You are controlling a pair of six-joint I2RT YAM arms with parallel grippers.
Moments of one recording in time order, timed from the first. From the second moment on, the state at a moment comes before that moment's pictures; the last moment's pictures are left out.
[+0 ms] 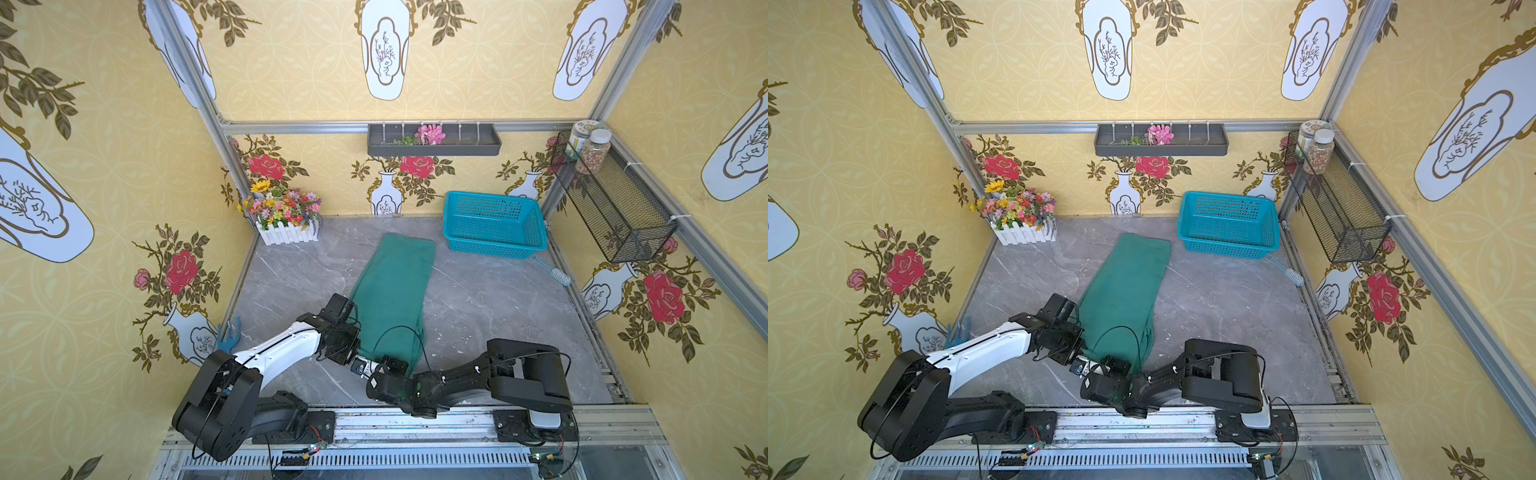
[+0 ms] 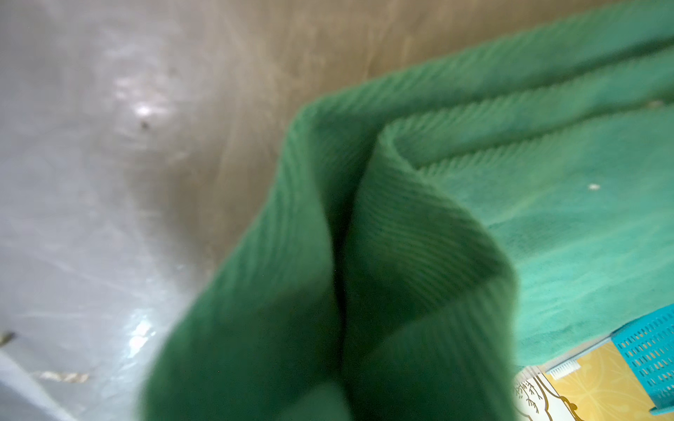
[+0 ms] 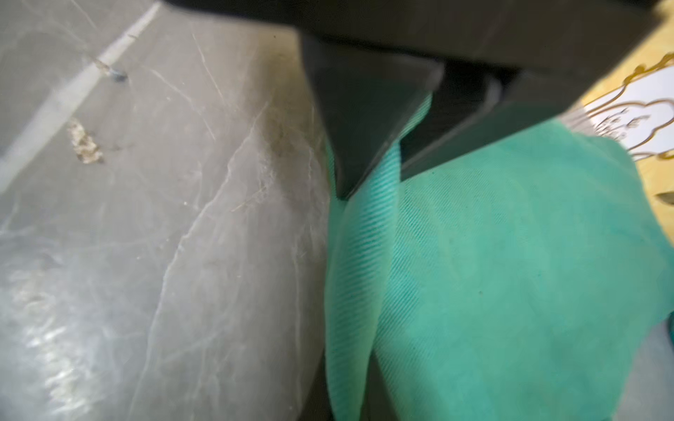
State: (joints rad) left arm -0.49 1.29 0.58 -0.58 0.24 -1.61; right arm 1.41 1.91 0.87 0.19 0.59 -0.05
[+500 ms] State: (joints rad) left arm -0.49 1.05 0.77 -0.75 -0.03 -1.58; right arm 1.12 1.88 1.01 -0.07 -0.03 0.31
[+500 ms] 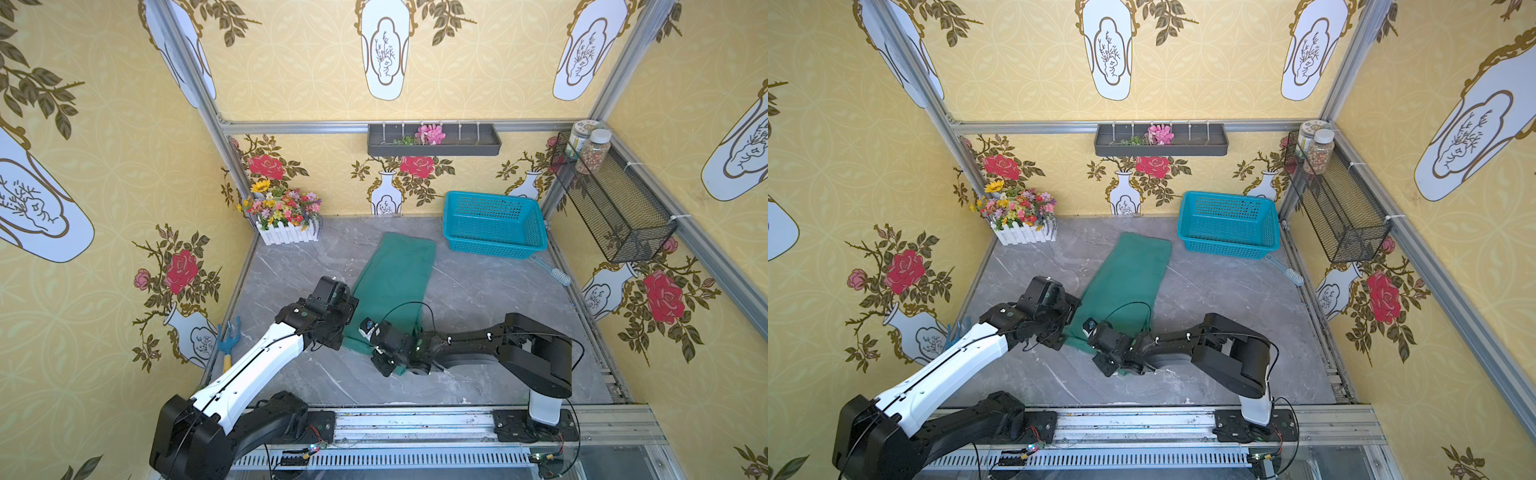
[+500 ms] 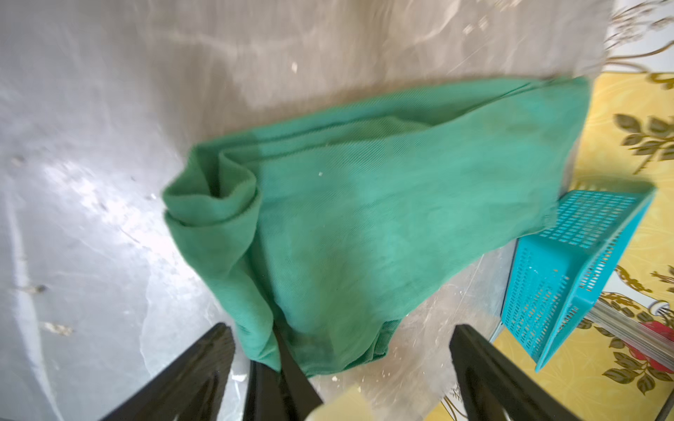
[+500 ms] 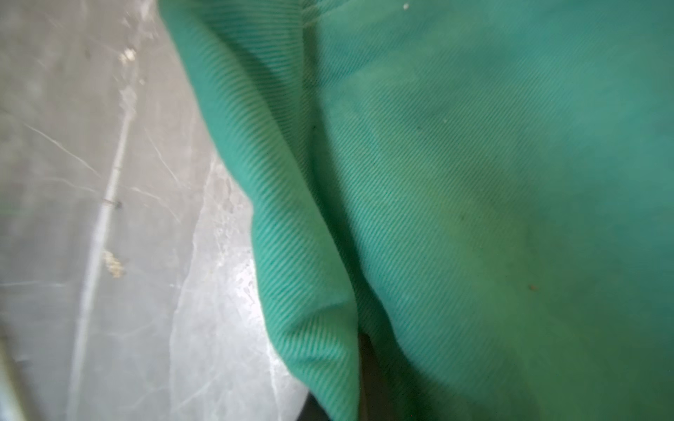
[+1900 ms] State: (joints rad) left arm -0.49 0.97 0.28 -0.25 0.26 -1.61; right arm 0.82 2.05 1.09 0.00 -0.84 0.68
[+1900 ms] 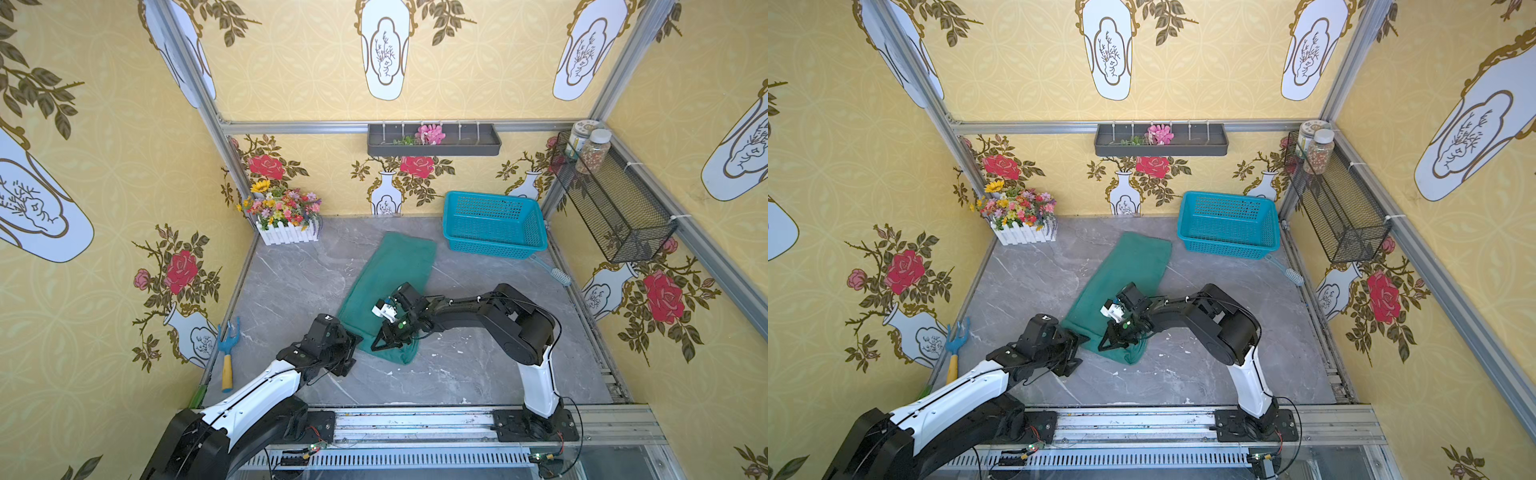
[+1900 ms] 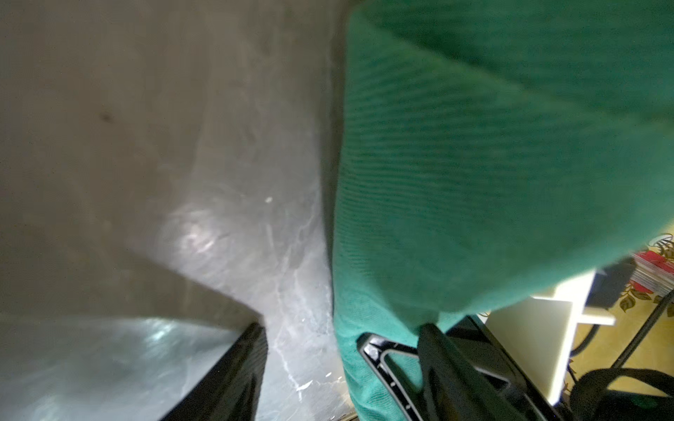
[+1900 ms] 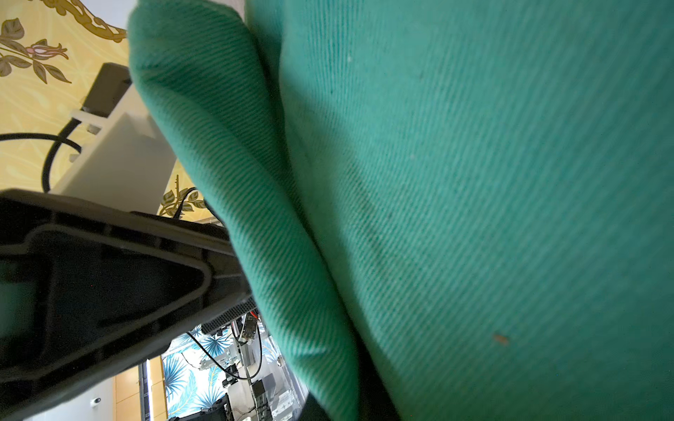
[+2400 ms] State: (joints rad) left arm -0.49 1.39 0.51 -0.27 0.40 -1.63; right arm 0.82 1.97 1.06 -0.06 -0.70 0.68
